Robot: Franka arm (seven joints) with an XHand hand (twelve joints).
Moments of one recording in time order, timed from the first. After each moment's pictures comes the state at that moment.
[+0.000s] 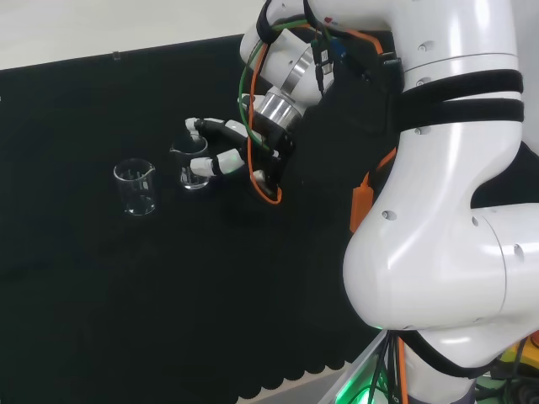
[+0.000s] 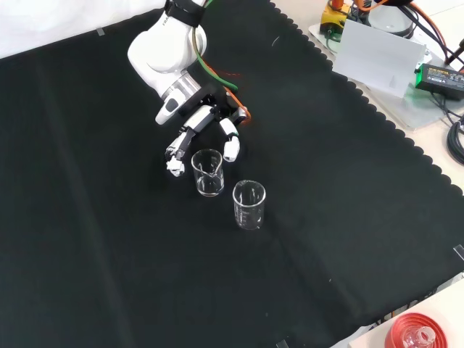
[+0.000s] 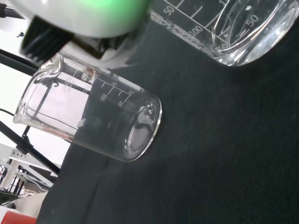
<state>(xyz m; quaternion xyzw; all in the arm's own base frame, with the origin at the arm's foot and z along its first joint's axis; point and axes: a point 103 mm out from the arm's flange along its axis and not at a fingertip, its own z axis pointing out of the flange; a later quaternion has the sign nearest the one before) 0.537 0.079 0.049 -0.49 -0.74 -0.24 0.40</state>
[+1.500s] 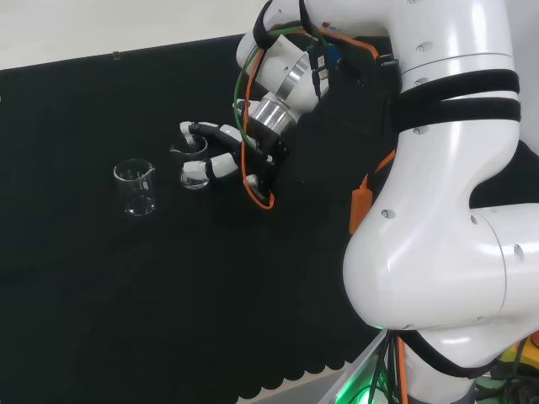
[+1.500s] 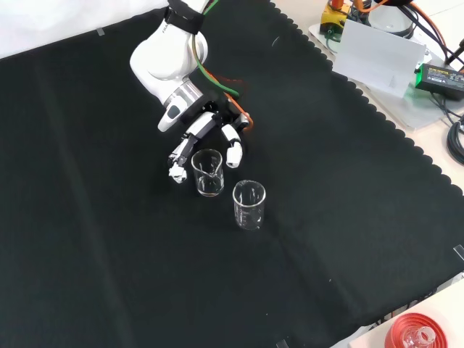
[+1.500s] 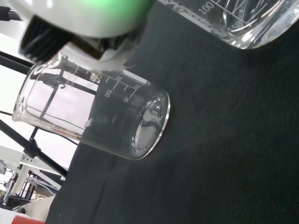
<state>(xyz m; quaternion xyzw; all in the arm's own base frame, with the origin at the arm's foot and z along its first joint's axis) 0.538 0.094 0.040 -0.48 -0.73 -0.25 0.41</state>
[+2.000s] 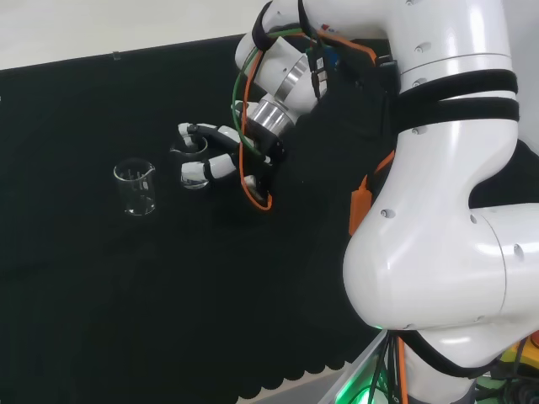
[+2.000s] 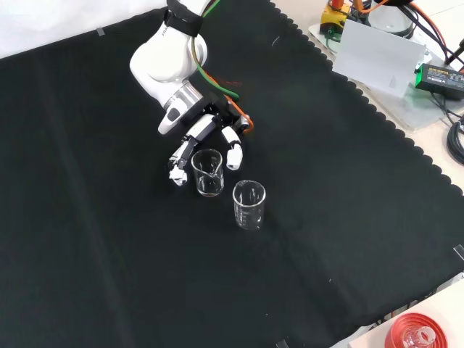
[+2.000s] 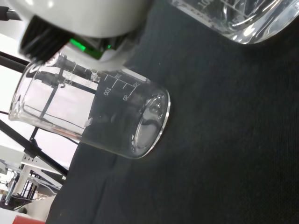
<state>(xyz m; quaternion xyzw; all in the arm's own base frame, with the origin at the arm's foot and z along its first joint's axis) 0.539 0.098 0.037 -0.48 -0.73 -0.25 0.42</state>
